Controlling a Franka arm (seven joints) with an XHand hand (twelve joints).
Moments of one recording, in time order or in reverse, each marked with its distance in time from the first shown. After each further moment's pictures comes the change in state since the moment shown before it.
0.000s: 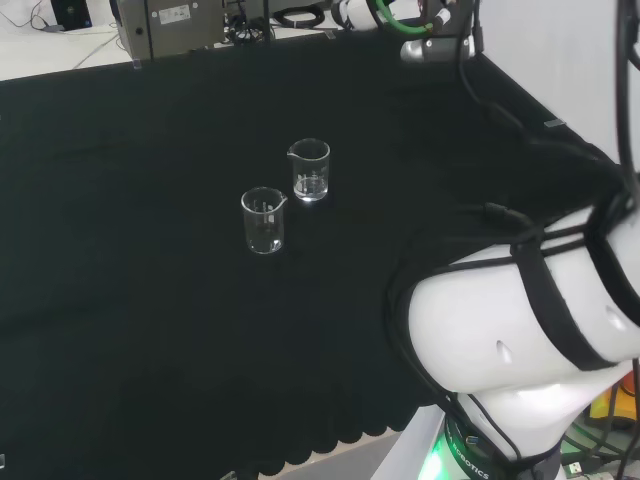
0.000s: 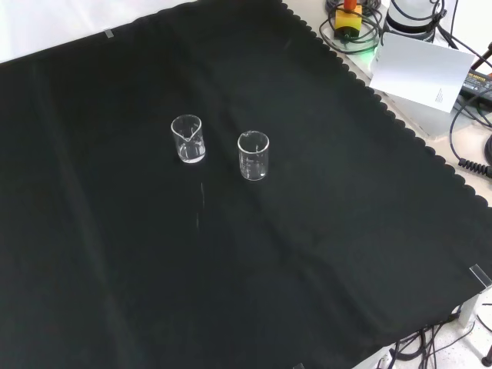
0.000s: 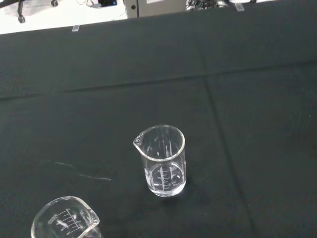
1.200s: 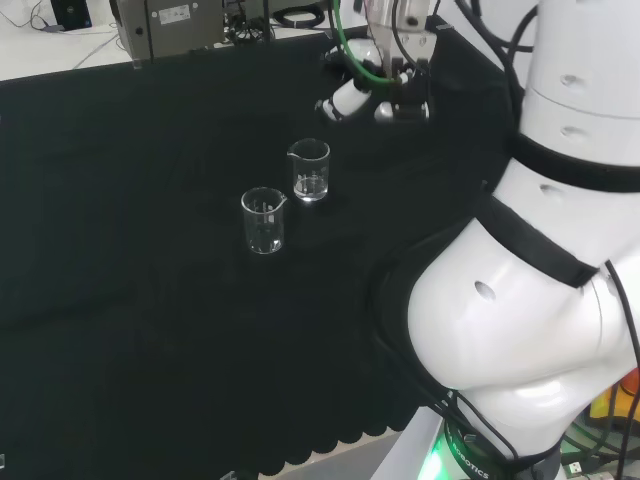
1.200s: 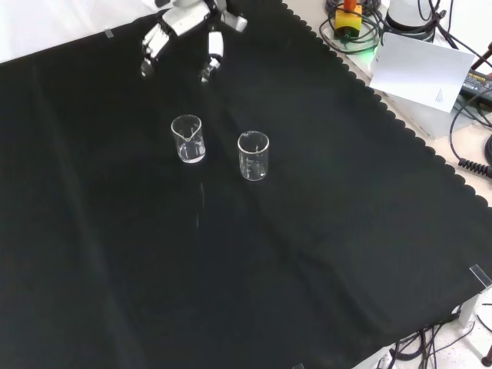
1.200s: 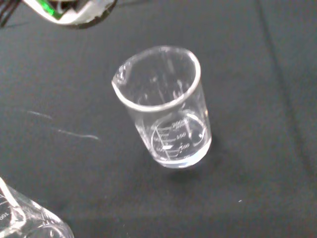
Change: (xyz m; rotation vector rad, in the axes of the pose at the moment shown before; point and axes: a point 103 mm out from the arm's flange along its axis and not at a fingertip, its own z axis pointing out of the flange) arm -0.032 0.135 0.162 0.169 0.119 -0.128
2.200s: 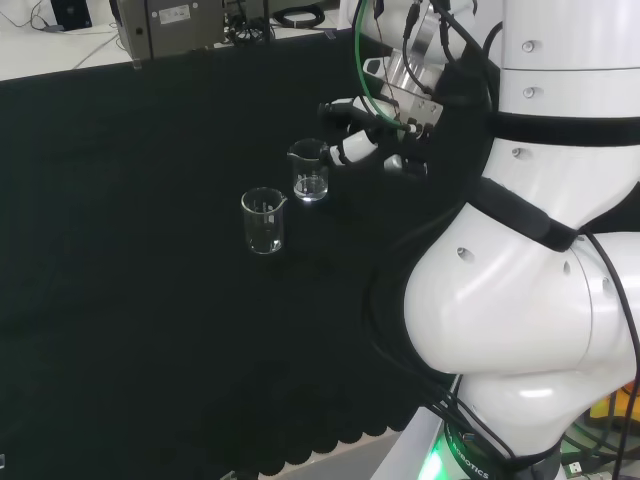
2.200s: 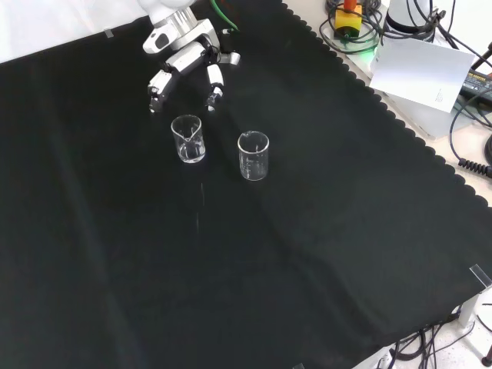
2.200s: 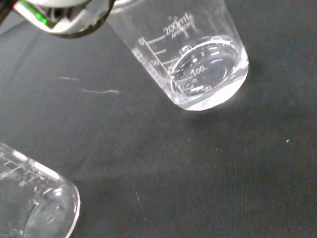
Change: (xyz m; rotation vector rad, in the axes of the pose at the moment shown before) arm -0.039 0.029 0.092 0.023 0.256 -0.173
